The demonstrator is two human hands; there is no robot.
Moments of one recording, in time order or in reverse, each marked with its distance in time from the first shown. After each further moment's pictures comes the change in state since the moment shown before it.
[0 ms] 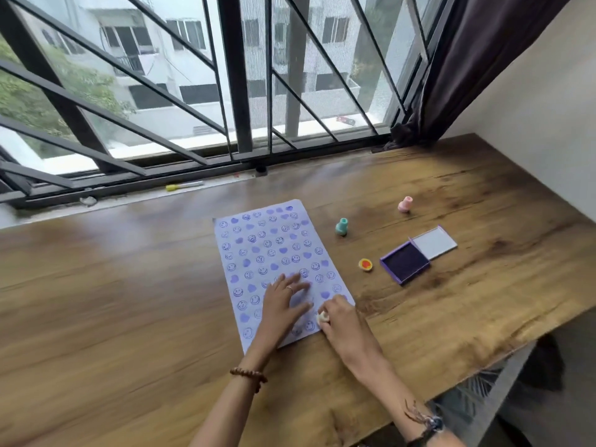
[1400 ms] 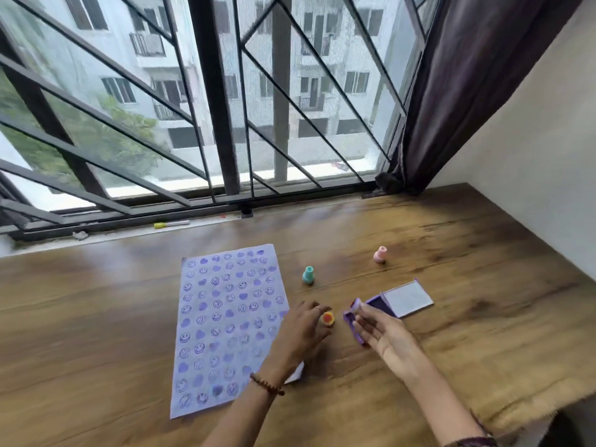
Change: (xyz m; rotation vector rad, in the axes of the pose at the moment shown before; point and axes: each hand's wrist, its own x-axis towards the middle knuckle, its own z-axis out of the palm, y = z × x) left_hand 0.071 0.083 0.075 0.397 -0.038 0.223; right_hand 0.055 0.120 -0.105 1.683 0.034 0.482
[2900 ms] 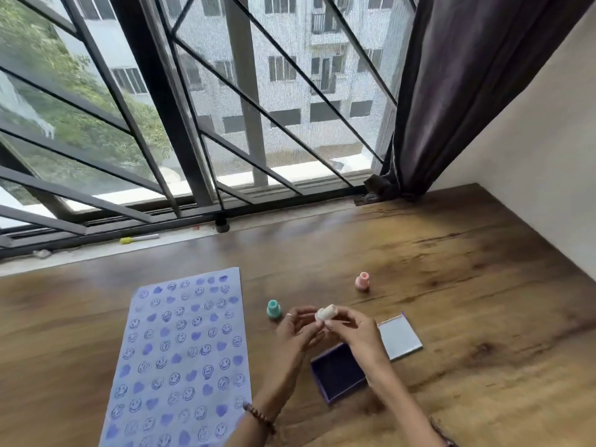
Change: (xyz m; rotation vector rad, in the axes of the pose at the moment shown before) left_hand 0.073 0.034 0.036 -1.245 0.257 -0.407; right_hand 0.094 -0.036 -0.012 -0.629 -0.187 -0.278
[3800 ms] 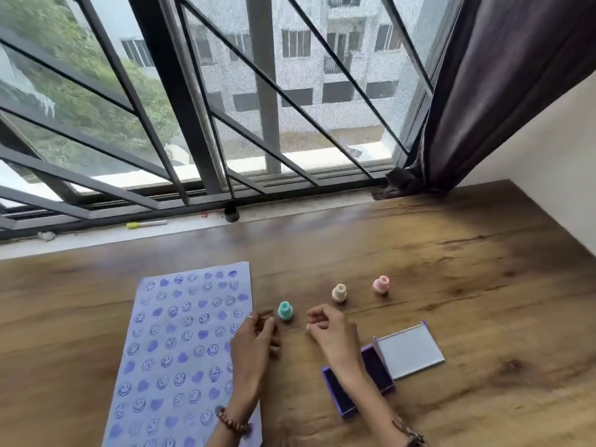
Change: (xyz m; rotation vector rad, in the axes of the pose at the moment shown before) left_hand 0.008 0.009 -0.062 0.369 0.491 -0.013; right_hand 0.026 0.008 0.057 -0.556 0.043 -0.020
